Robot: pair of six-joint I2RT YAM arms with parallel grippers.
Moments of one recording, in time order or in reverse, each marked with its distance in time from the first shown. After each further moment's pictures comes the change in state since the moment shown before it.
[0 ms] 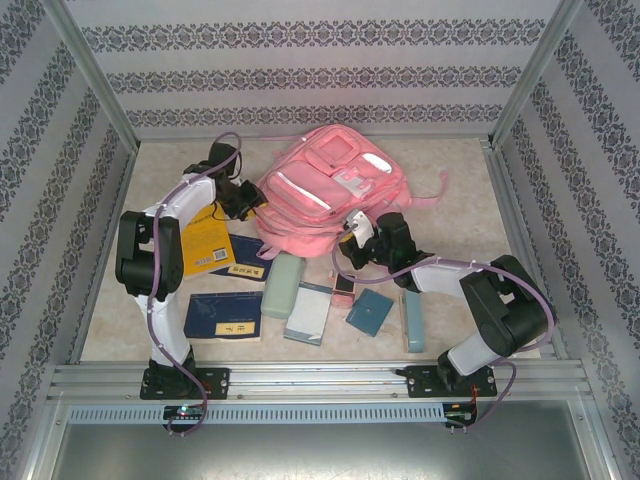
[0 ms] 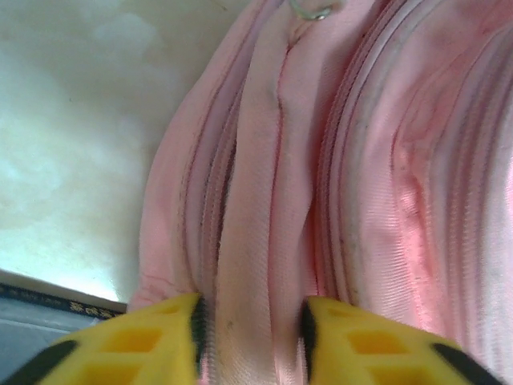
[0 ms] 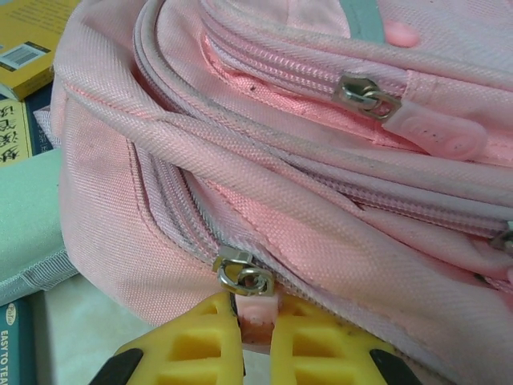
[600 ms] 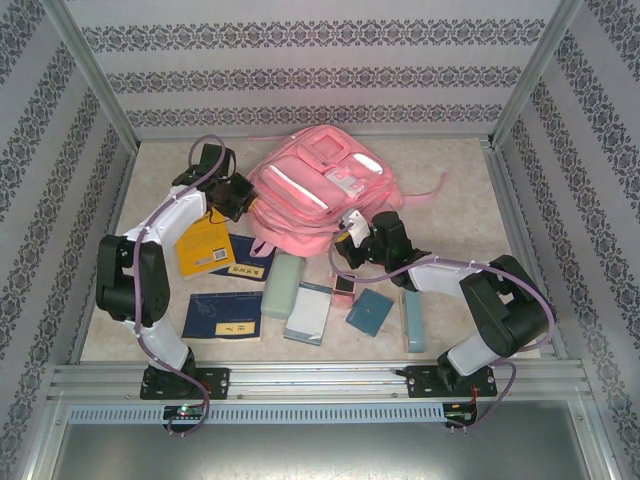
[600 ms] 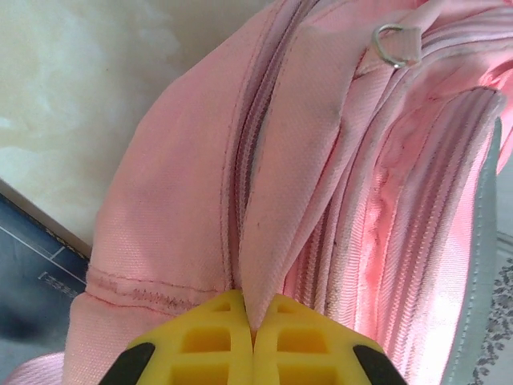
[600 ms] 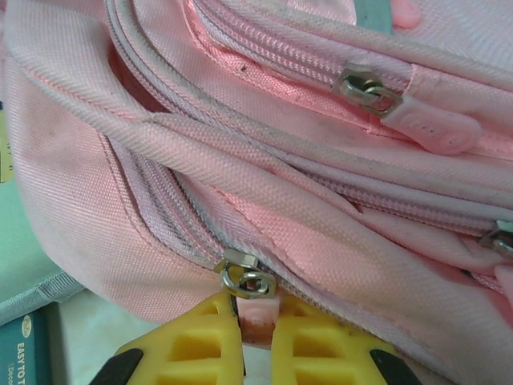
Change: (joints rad) left arm -0.031 -0.219 -0.140 0.115 -0.113 -0.375; right arm 0.045 0.000 0.034 -0.043 0.034 0.007
